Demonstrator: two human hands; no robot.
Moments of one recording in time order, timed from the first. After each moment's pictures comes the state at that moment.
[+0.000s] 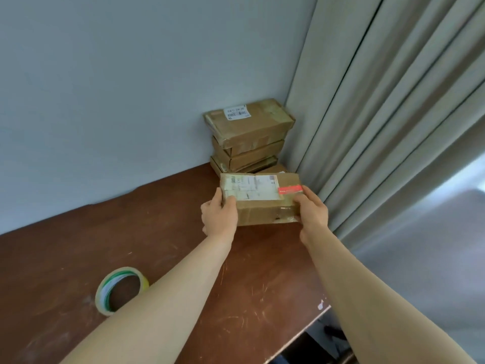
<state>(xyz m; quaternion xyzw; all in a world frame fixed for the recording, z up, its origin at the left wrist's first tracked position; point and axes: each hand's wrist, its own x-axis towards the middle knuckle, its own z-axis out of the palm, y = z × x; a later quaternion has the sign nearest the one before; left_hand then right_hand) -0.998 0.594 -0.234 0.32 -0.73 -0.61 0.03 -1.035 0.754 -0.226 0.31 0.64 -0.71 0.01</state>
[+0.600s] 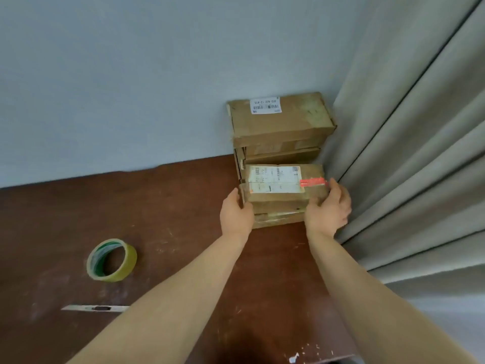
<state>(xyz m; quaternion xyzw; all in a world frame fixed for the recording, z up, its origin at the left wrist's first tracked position) -1.068 0.661 -0.261 0.40 -0.73 -0.55 0.11 -1.140 0.791 -0.263 0.10 0.89 -0.44 -0.05</state>
